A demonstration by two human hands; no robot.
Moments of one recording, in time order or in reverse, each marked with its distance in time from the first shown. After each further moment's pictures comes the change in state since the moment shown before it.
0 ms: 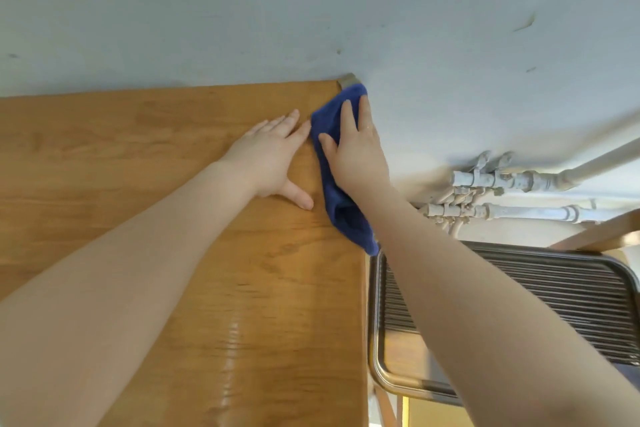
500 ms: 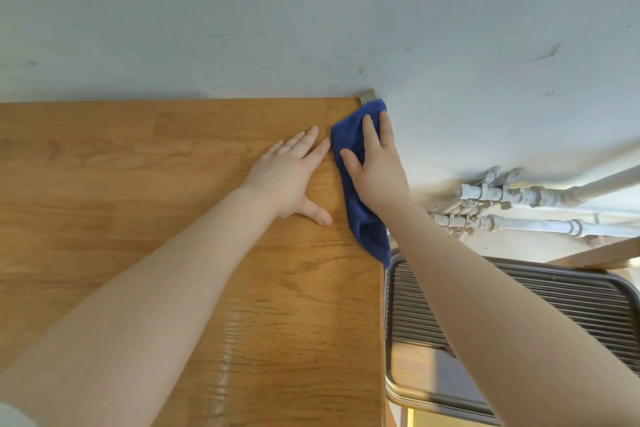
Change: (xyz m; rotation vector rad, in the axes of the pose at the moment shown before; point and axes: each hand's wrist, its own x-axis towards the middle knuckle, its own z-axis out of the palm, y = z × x) left_hand 0.001 -0.007 0.008 -0.098 0.013 0.020; right_hand 0.007 0.003 -0.004 0.048 -0.025 0.020
